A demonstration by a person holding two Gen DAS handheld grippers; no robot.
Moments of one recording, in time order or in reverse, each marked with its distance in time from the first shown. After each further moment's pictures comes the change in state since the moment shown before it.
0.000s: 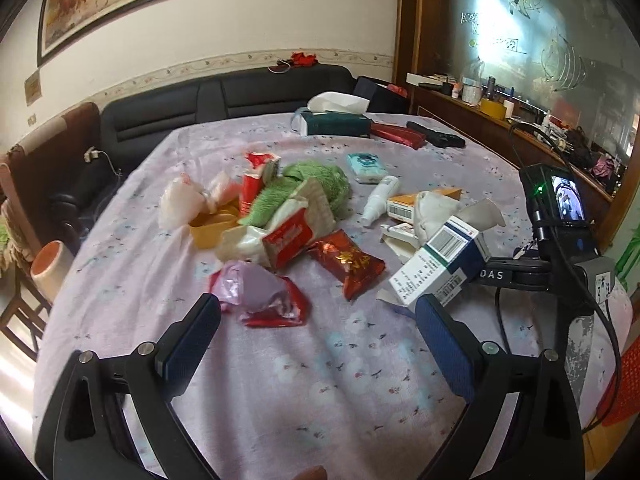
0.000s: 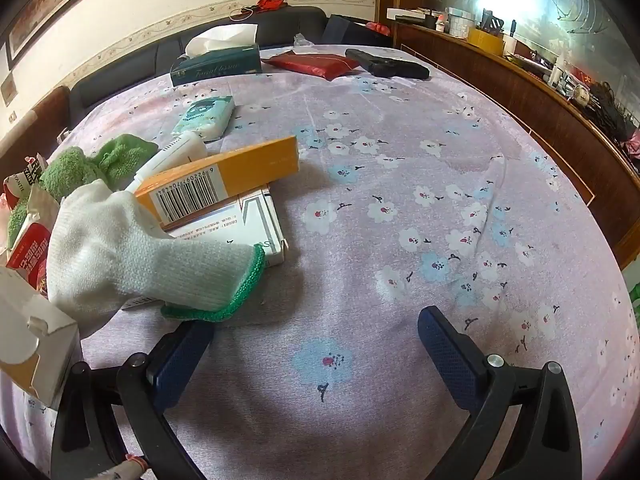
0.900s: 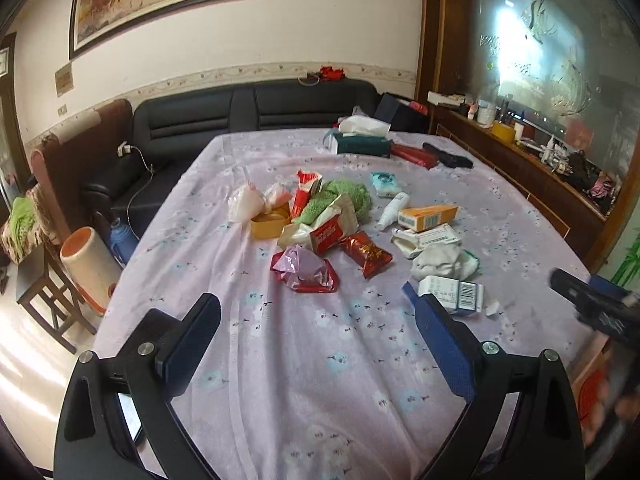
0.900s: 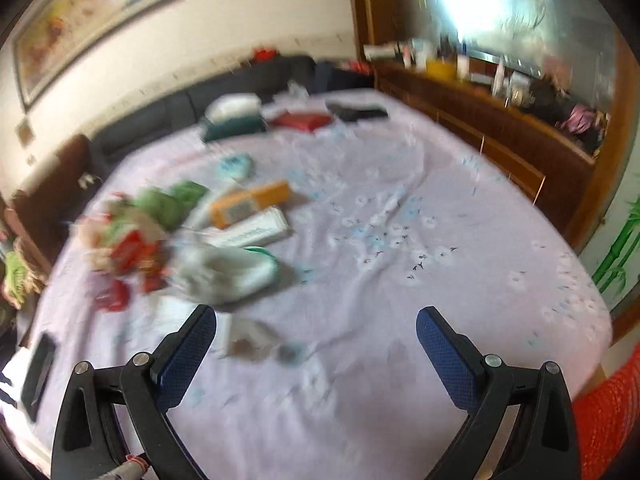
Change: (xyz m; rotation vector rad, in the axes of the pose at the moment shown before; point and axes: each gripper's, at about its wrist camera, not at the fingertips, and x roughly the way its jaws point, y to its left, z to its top) left arm -0.108 0.012 -0.009 -0.060 -0.035 0.064; right arm -0.170 -0.031 -0.074 0.089 -0.179 0.071
